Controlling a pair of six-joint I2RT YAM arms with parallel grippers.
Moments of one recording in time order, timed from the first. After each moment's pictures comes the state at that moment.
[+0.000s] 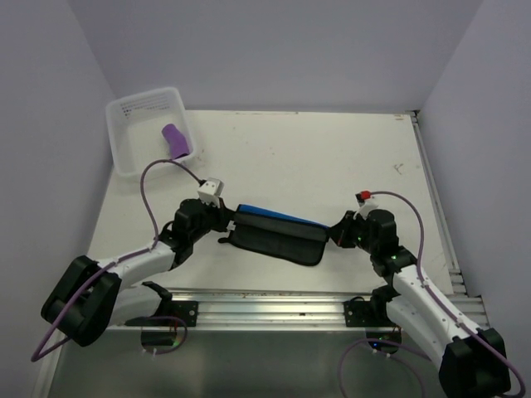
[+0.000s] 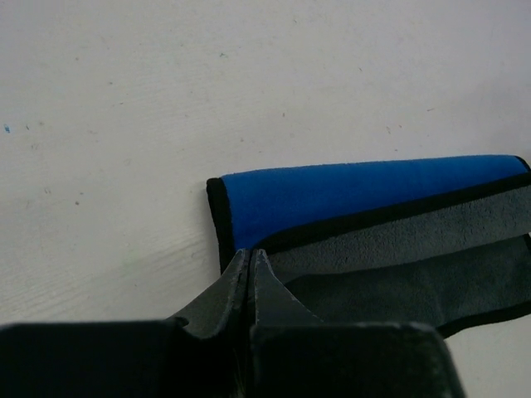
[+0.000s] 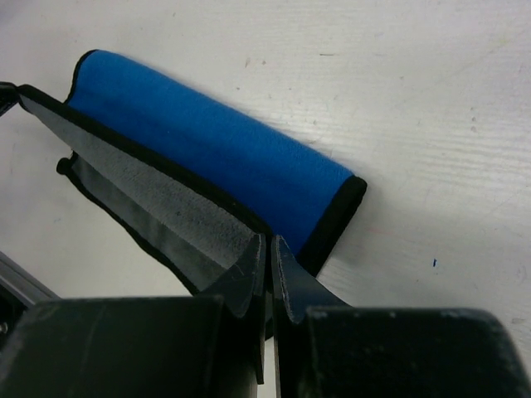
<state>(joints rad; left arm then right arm) -0.51 1.18 0.33 0.45 0.06 -0.30 0.29 0.74 0.28 -0.07 -0.26 0.49</state>
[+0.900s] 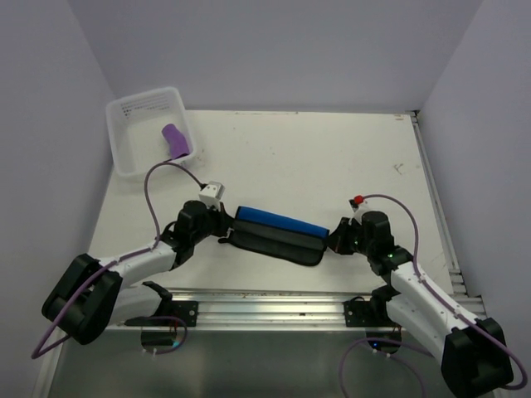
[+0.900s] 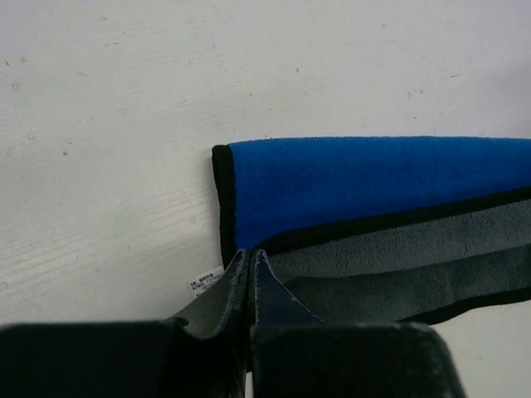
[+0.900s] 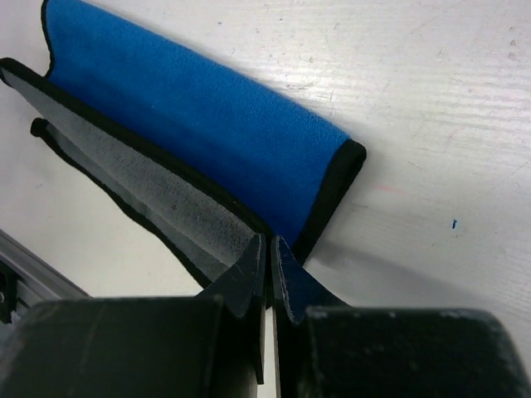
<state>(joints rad) -0.52 1.19 0.33 0.37 0.05 -0.34 0.32 0.80 0.26 -0.13 -0.28 0.50</state>
